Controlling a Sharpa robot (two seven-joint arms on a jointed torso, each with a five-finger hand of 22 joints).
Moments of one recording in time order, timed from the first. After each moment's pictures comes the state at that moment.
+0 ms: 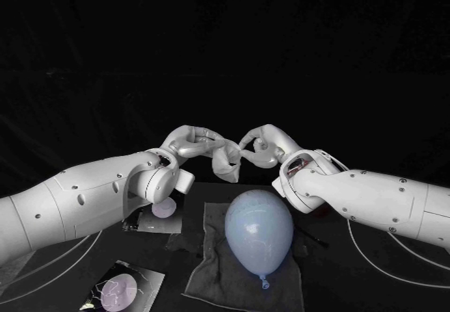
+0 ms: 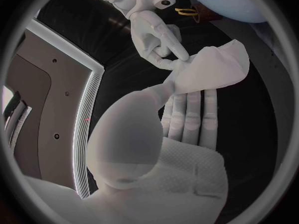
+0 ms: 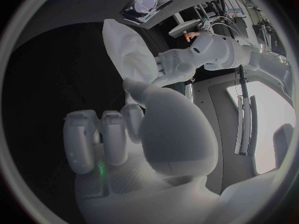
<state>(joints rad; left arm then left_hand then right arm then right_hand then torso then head) 1.44 -0.61 -0.06 1.28 -0.24 -0.30 0.24 1.46 -0.07 0.53 0.05 0.05 0.92 0.14 0.48 0.48 1.24 0.07 0.33 0.14 1.12 0.04 0.48 0.36 0.17 0.87 0.21 0.48 0.27 1.45 -0.64 -0.12 1.42 -1.05 -0.67 -0.10 1.37 -0.10 0.61 0.02 0.05 0.96 0.09 0.53 0.42 1.45 0.01 1.32 1.31 1.46 -0.05 1.57 1.31 0.01 1.46 0.06 1.57 1.31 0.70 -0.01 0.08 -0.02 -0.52</state>
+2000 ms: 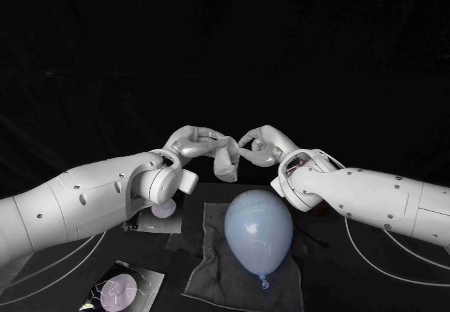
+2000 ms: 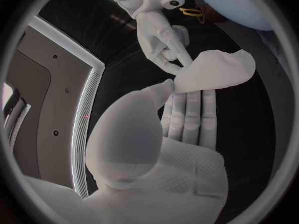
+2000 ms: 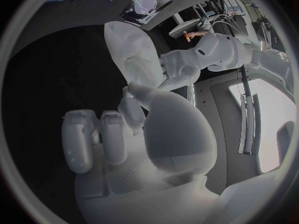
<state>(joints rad) 1.44 -0.60 -0.06 1.29 -0.21 -0.31 0.24 1.45 -0.08 0.52 0.05 0.05 0.93 0.14 0.46 0.48 1.26 0.07 0.31 0.13 1.15 0.03 0.46 0.37 0.18 0.92 0.18 0.51 0.28 1.45 -0.62 -0.12 1.39 -1.02 -0.64 -0.10 1.28 -0.12 0.56 0.04 0.05 0.86 0.13 0.44 0.38 1.35 0.05 1.12 1.31 1.47 -0.02 1.56 1.31 0.01 1.47 0.08 1.53 1.31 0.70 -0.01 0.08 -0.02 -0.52</state>
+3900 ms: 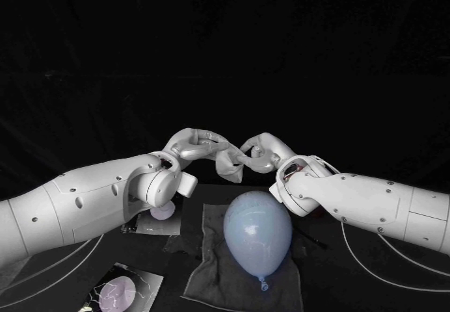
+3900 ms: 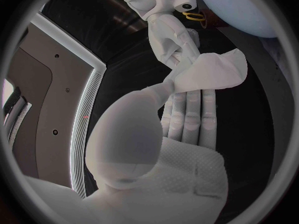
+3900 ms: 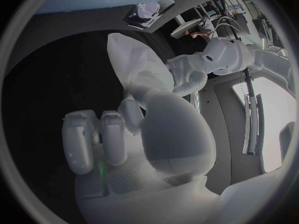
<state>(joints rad) 1.44 -0.61 -0.06 1.31 -0.21 -0.29 0.24 1.46 -0.08 0.52 0.05 0.05 0.94 0.14 0.46 0.49 1.27 0.07 0.30 0.13 1.16 0.03 0.45 0.37 0.18 0.92 0.18 0.51 0.28 1.42 -0.60 -0.13 1.35 -1.00 -0.64 -0.10 1.34 -0.04 0.56 0.05 0.04 0.97 0.10 0.45 0.37 1.39 0.02 1.21 1.31 1.46 -0.04 1.57 1.31 0.01 1.47 0.07 1.57 1.31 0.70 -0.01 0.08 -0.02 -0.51</state>
